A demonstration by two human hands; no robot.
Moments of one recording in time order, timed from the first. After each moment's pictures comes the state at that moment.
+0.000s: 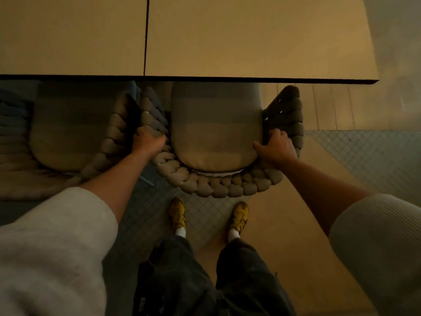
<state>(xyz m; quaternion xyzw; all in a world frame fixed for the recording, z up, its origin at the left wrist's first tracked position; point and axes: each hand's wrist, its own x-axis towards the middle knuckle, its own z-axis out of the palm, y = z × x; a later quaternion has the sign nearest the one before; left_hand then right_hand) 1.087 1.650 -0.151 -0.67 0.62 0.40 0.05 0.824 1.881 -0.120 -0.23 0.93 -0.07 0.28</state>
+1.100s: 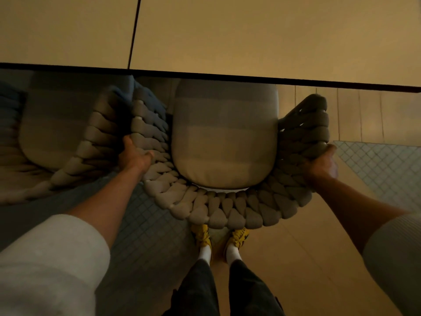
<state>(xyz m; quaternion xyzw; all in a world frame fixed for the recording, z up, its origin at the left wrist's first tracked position) 1.085 1.662 -0.238 -0.74 0.58 0.33 0.00 0.714 1.932 -0.216 -0.03 0.95 -0.17 0.26</state>
